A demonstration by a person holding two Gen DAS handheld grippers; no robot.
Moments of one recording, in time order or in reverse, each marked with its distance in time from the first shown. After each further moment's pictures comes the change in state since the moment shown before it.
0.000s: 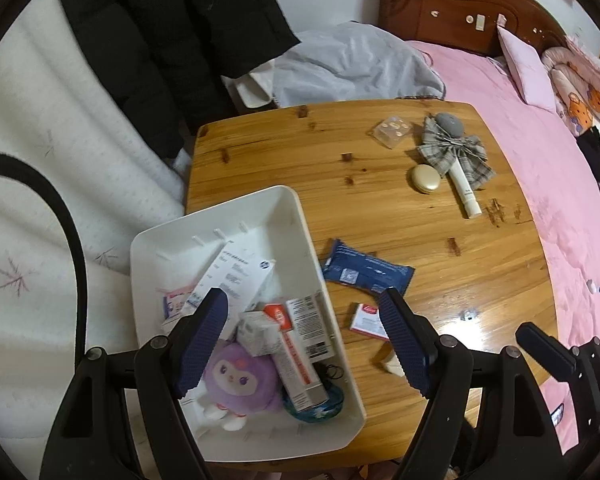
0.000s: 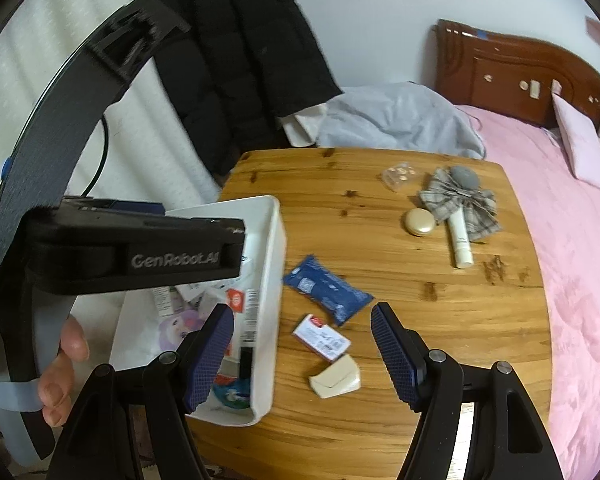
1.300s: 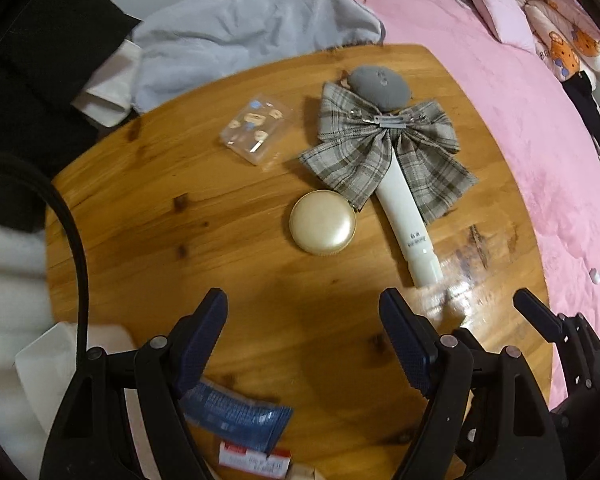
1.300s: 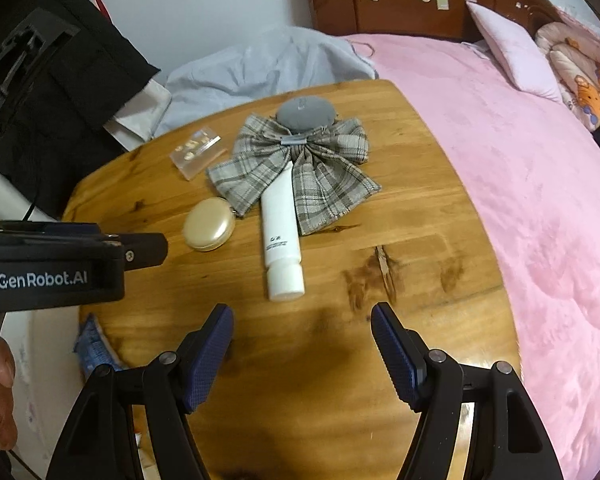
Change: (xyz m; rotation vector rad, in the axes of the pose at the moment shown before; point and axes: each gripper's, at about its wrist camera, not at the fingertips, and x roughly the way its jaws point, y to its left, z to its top) left arm 0.174 -0.165 0.117 0.139 0.166 -0.088; right arm 0.156 -0.236 0.022 0.253 0.099 -0.162
